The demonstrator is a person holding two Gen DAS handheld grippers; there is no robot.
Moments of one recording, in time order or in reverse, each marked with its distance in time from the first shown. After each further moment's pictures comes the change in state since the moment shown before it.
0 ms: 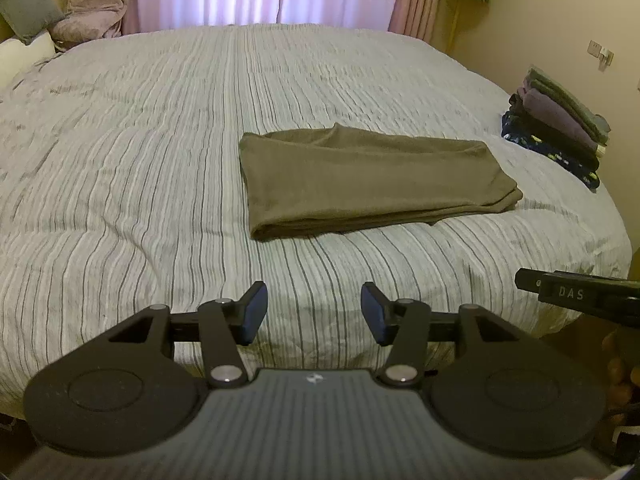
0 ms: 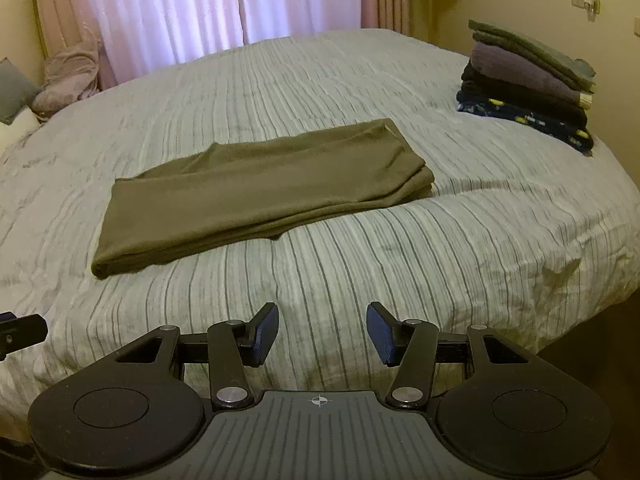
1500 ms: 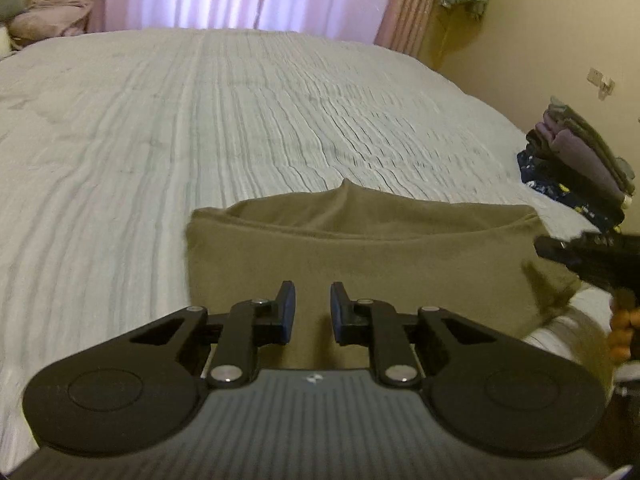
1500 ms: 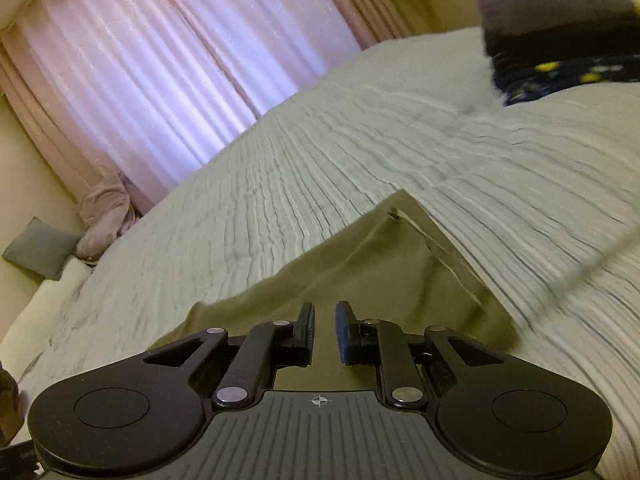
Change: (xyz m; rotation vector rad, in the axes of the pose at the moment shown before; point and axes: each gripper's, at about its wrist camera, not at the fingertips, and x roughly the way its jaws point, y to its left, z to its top) left arm 0.193 0.042 0.107 -0.005 -0.045 -0.120; right arm 0.187 -0.111 0.124 0.348 -0.144 0.353
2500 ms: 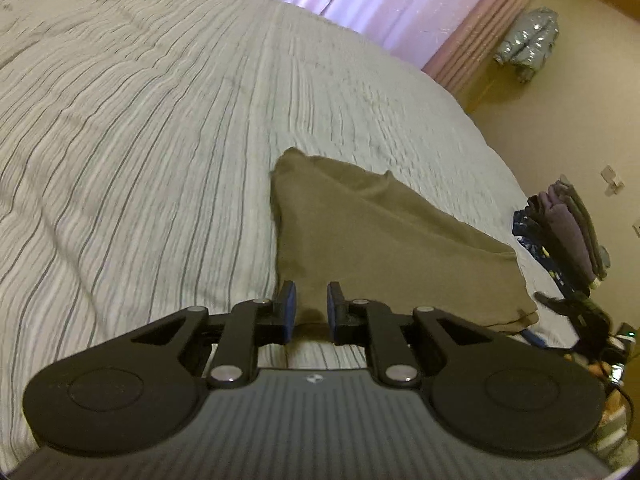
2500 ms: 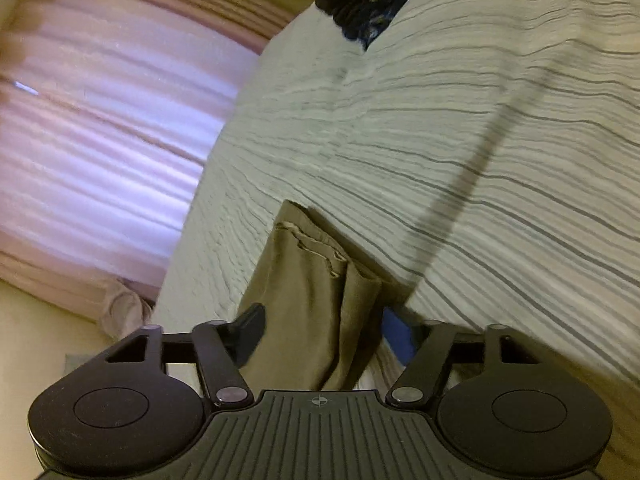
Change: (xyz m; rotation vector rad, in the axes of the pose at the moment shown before) left arm -0.086 0.067 -0.055 -0.373 0.011 -0.066; right arm -0.055 -0.098 -0.009 0.509 0.014 0.004
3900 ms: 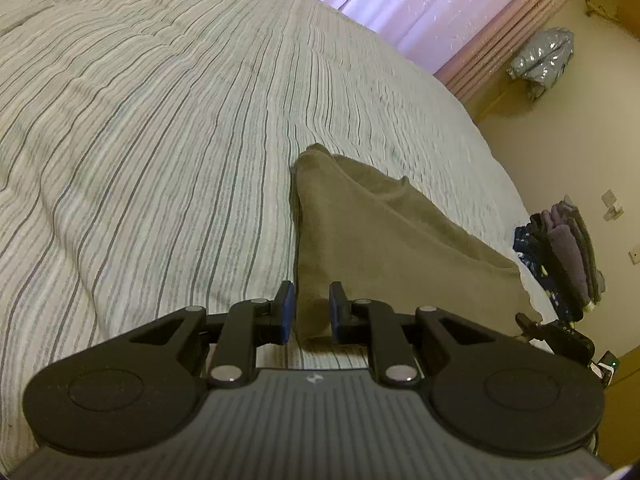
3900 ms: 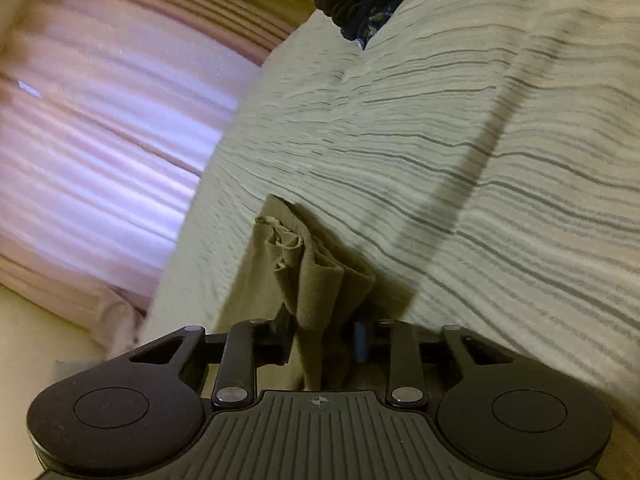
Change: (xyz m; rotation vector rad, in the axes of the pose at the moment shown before) left arm 0.016 0.020 0.004 -0.080 0.015 -0.014; right arm 0.021 0.008 -0.008 -0.050 -0.086 0.016
